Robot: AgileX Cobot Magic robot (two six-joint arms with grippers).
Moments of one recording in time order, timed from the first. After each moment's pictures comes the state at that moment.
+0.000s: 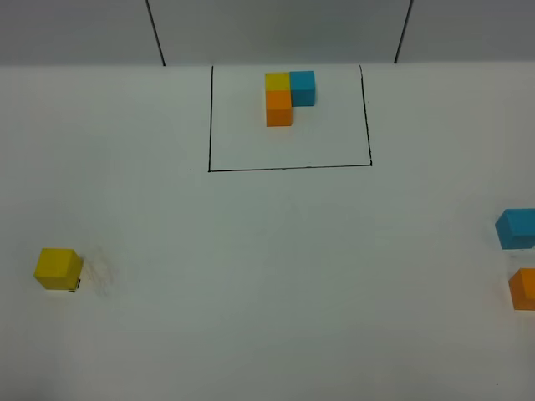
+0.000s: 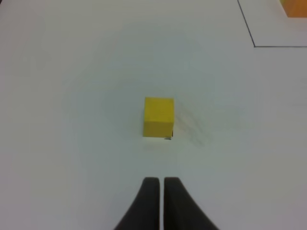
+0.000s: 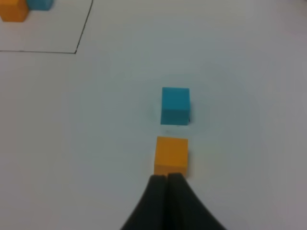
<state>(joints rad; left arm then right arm) -0.03 -0.01 -0.51 0.01 1.06 -0.04 0.01 -0.01 -0.50 0.00 1.07 -0.02</state>
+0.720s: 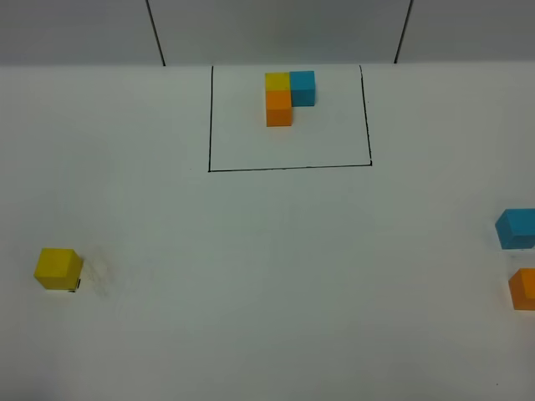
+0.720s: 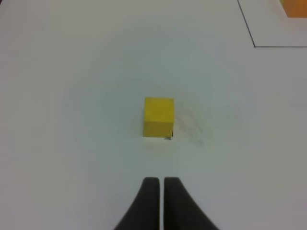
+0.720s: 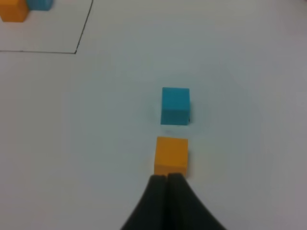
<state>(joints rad) -0.03 -0.01 -0.51 0.01 1.06 -0.04 0.01 -0.01 -0.50 0.00 1.07 -0.02</state>
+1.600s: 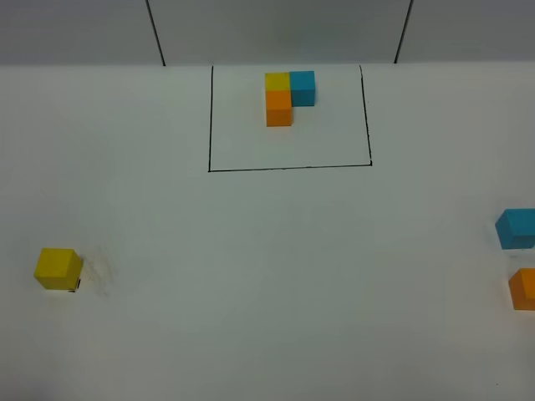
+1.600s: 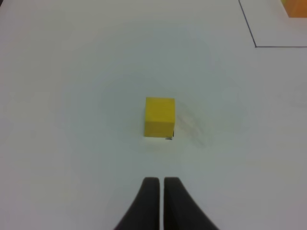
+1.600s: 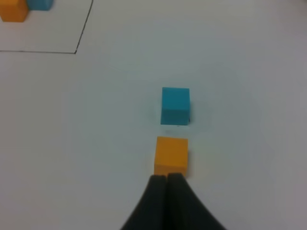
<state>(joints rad) -0.03 -0.01 -0.51 0.01 1.06 -0.04 0.01 -0.01 -0.50 0.00 1.07 -0.02</state>
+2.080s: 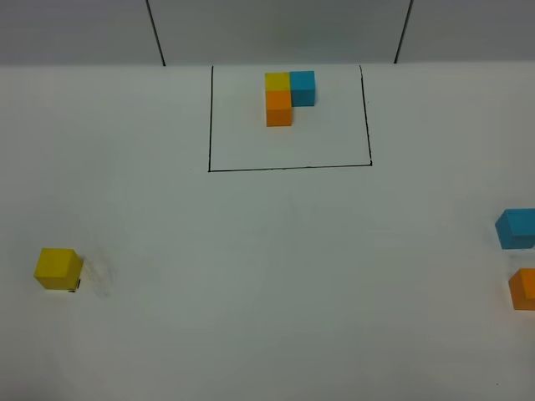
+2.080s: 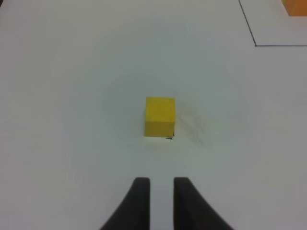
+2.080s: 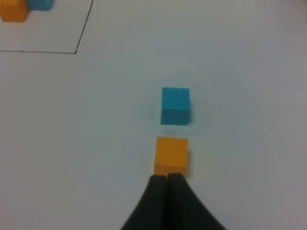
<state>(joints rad) -0.03 -0.01 -0.51 0.01 1.06 -0.03 0.01 -0.01 -0.50 0.00 1.07 -0.02</state>
